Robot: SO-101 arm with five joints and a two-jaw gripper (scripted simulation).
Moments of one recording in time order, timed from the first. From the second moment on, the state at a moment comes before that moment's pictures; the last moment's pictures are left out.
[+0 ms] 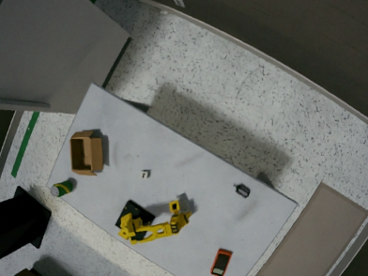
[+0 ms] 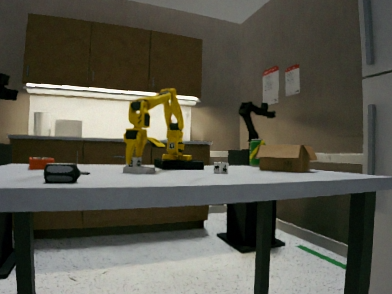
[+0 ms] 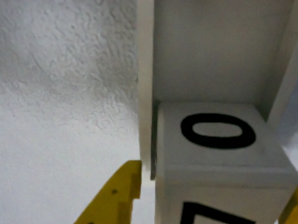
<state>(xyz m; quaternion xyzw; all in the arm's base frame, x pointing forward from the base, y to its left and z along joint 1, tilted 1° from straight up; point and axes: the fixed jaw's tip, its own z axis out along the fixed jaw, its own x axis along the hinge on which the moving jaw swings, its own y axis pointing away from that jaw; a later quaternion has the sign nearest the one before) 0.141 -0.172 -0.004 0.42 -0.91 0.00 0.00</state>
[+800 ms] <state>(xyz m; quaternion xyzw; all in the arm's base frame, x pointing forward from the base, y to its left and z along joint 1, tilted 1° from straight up) 0.143 -0.175 -0.004 0.42 -0.91 0.00 0.00</state>
